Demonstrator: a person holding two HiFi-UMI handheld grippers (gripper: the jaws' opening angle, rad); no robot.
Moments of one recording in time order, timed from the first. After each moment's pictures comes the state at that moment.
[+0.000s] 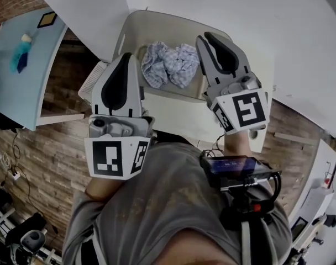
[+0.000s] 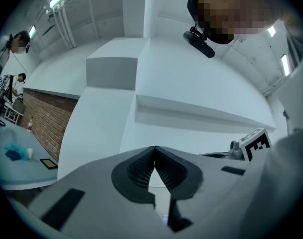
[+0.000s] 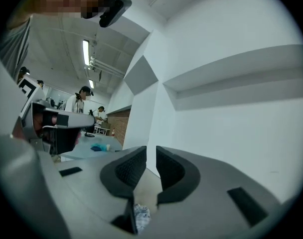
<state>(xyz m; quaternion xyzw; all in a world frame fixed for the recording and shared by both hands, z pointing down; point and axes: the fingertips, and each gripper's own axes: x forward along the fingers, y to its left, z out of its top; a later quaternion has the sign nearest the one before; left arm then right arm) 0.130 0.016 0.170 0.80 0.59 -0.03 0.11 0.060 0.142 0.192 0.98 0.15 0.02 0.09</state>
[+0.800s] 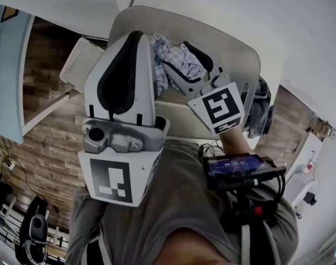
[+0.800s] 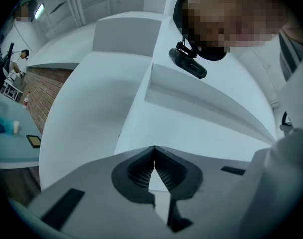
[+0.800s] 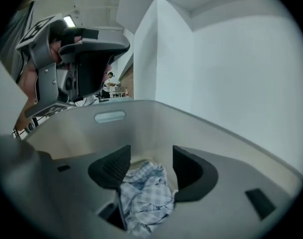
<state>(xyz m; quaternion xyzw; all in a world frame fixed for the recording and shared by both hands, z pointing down) 0.203 0.108 0.218 0.79 0.60 0.05 0.12 0.147 0.156 0.378 0.96 0.05 0.28 0.01</state>
